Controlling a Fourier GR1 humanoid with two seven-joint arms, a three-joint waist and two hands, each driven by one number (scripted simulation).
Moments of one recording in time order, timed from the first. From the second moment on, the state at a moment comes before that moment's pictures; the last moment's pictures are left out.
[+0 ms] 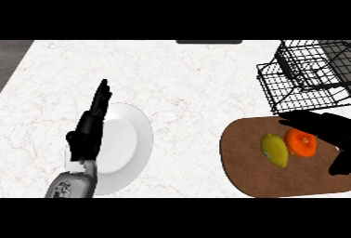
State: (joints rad) left arm -0.14 0.05 -0.10 -1.55 -0.15 0.20 0.04; right arm -0.25 -0.69 0.12 -1.19 0.95 0.36 -0.76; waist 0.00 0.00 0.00
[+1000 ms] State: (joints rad) left arm -0.11 0.04 -0.10 -1.60 -0.17 0.19 0.06; right arm -0.25 -0.54 0.08 -1.15 1.12 0.15 -0.58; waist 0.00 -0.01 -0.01
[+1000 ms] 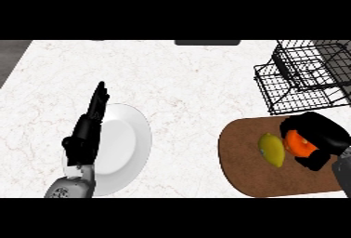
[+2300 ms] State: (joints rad) left arm -0.12 0.03 -0.08 -1.58 -0.17 0.18 0.05; right arm -0.29 -0.39 -0.19 -2.15 1.11 0.83 0.34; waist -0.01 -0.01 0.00
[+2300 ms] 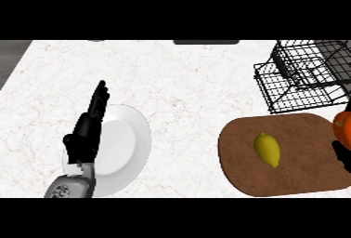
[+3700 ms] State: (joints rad) left arm -0.15 0.03 -0.06 -1.55 -0.16 0.16 0.04; right arm -0.81 -0.55 -0.33 -1.49 0.99 0.64 0.36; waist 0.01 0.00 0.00
